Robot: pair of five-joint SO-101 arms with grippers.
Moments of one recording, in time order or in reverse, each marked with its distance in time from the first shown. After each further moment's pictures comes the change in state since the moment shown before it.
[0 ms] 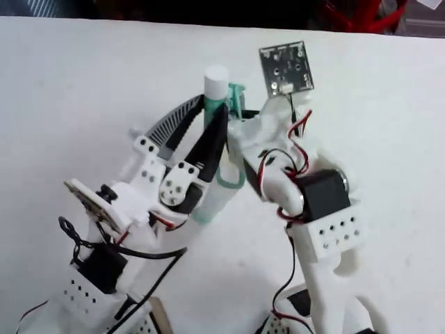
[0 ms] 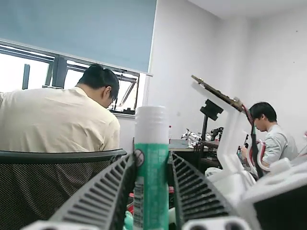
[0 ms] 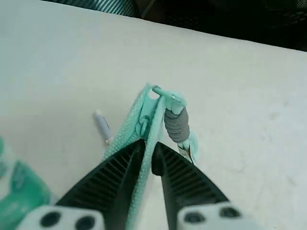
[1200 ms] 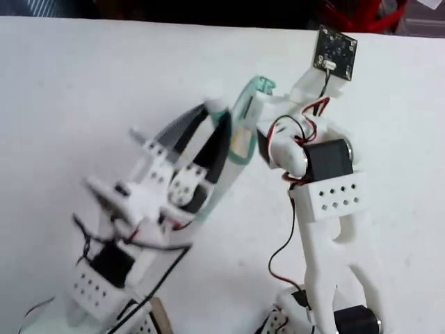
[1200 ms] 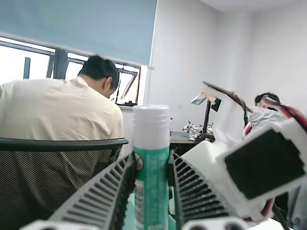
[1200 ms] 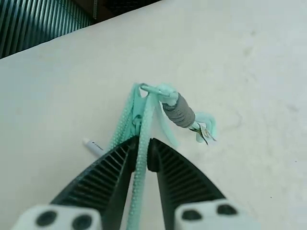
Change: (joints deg) left arm -0.4 4.2 3.8 -4.7 0.4; right arm 9.4 11.3 -7.8 3.3 -24.8
